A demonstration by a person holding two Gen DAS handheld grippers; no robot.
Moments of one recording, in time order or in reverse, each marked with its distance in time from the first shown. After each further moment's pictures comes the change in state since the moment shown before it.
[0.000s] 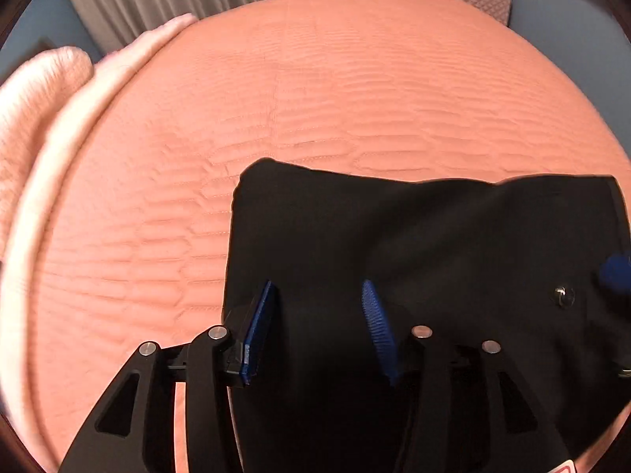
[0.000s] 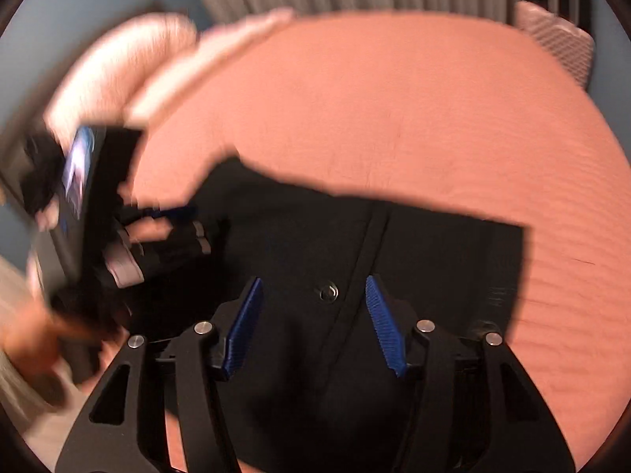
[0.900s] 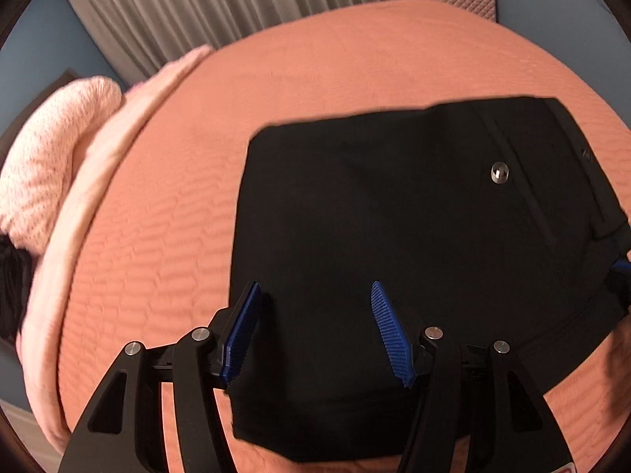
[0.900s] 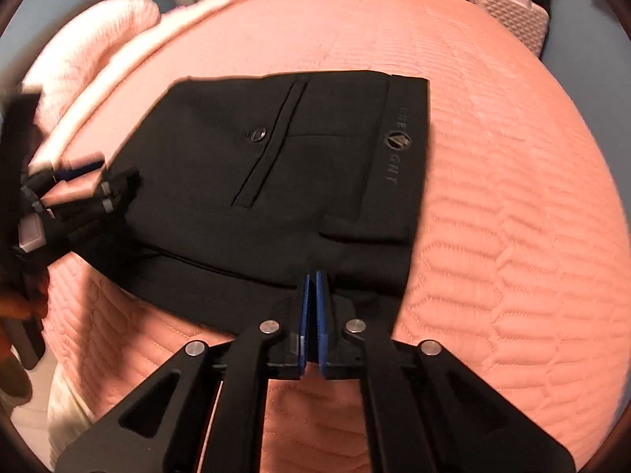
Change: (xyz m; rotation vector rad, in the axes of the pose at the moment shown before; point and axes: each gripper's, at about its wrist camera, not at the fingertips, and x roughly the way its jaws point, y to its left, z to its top) left arm -0.064 -0.049 -0.070 0.061 -0.034 0.137; right arm -0.075 -0.016 -0.112 0.190 -0.029 -0.038
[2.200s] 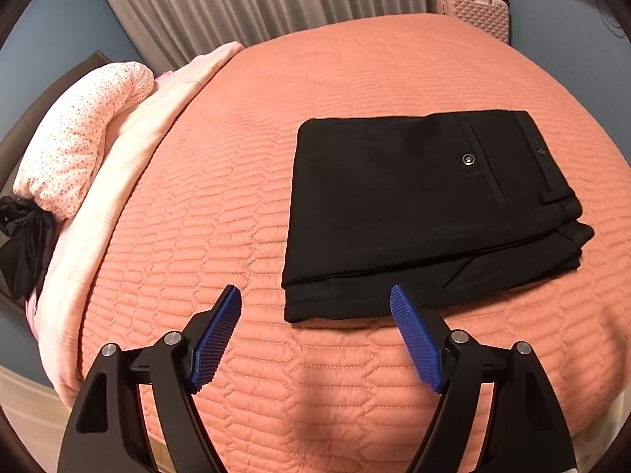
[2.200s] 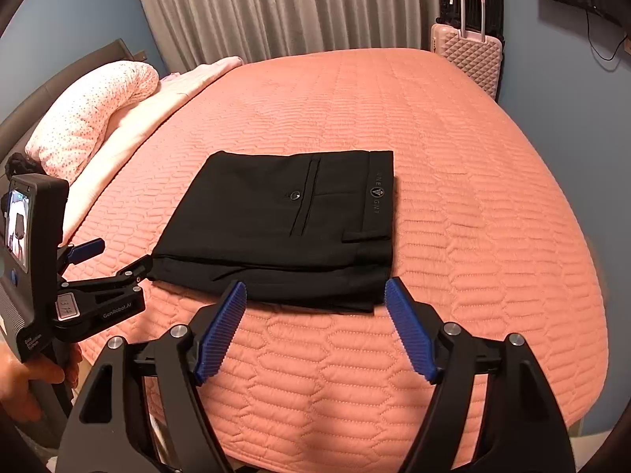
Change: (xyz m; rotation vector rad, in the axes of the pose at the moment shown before) left arm -0.098 0.016 -0.044 -0.060 -0.015 0.035; right arm -0.096 0.050 -0.011 -0.007 -0.201 -0.076
